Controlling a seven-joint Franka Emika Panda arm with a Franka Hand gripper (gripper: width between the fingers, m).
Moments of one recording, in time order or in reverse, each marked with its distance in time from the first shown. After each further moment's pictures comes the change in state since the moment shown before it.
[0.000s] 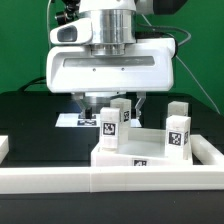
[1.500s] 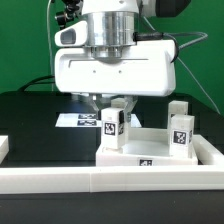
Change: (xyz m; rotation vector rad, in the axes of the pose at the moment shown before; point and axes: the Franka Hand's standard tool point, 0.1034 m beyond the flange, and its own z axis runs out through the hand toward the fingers) arm -0.003 -0.005 0.006 0.001 0.018 0.509
